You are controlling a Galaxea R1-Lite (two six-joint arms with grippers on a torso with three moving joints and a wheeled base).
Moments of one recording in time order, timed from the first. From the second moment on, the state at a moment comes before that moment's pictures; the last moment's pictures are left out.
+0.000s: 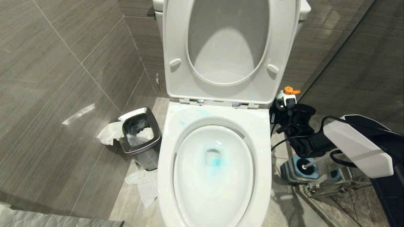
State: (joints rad) left arm -0.01 0.00 0.00 0.02 -0.03 0.07; right arm 0.11 2.53 -1.55 -1.05 -0.23 -0.13
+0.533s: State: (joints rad) left arm -0.01 0.00 0.00 0.02 -0.04 0.08; right arm 0.12 2.49 -1.44 -1.08 -0.23 -0.12
